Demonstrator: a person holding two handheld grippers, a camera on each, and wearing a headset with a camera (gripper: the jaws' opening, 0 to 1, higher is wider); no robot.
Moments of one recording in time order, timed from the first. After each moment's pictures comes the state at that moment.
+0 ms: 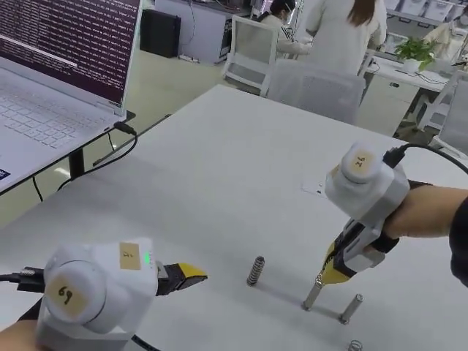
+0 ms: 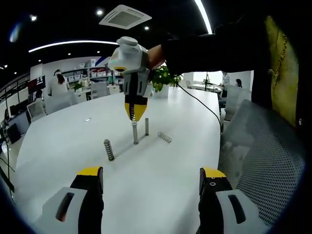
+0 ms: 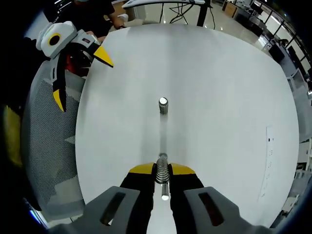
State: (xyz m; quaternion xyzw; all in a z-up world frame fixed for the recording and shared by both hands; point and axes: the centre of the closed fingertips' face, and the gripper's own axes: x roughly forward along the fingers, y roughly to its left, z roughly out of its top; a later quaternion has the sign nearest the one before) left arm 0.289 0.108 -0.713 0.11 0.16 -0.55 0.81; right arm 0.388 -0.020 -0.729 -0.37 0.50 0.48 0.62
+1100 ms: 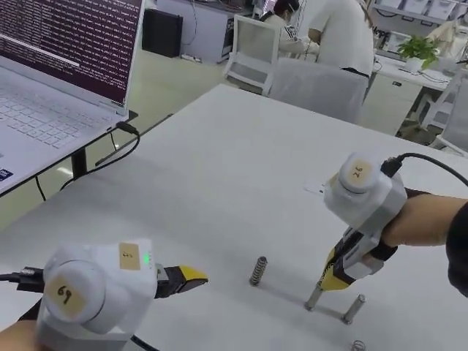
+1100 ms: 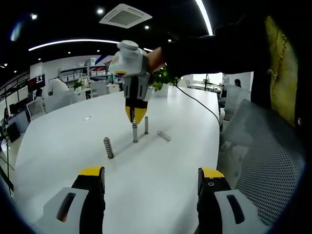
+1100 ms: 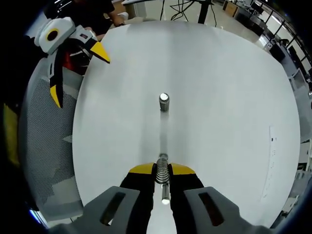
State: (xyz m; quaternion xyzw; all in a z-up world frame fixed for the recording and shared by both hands) left arm 0.287 0.110 -0.715 0.11 0.17 -0.55 0.81; right arm 0.386 -0.019 -0.742 -0.37 0.50 0.48 0.61
